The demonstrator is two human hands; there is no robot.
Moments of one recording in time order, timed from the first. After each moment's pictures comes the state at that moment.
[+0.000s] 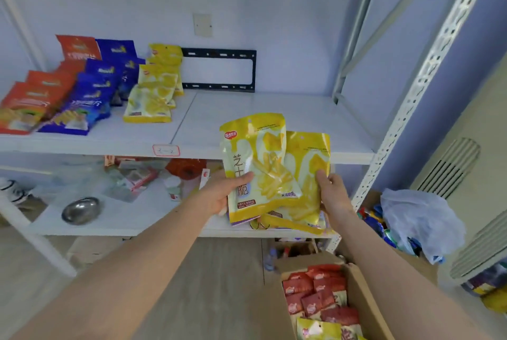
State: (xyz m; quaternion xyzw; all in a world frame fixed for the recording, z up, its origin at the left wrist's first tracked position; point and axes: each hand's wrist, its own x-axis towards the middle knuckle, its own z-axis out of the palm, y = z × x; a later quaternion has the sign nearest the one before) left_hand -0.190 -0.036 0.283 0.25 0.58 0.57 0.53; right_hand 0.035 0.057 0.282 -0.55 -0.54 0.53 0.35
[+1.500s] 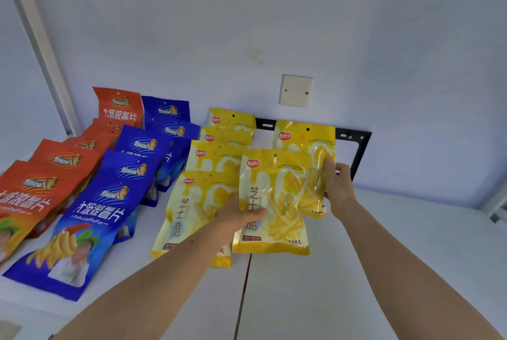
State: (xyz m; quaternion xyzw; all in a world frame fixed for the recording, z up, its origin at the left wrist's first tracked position) left_hand -0.622 0.251 0.286 0.29 0.66 0.56 0.41; right_hand -0.464 0.423 0.343 -0.48 -0.58 0.52 0.39
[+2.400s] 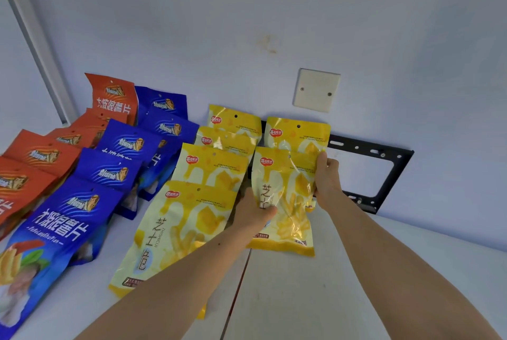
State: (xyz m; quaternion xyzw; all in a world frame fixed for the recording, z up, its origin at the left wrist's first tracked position) left_hand -0.638 0.366 0.266 0.27 0.78 0.51 0.23; right_hand -0.564 0.523 0.323 -0.46 -0.59 0.59 0.32
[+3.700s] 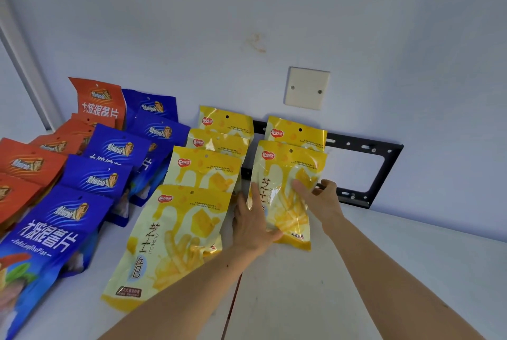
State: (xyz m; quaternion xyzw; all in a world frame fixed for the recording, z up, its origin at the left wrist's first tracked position) left_hand -0.618 0.364 0.249 0.40 0.87 0.28 0.13; right_hand -0.525 0.507 0.284 -0.48 -0.64 0.54 0.28
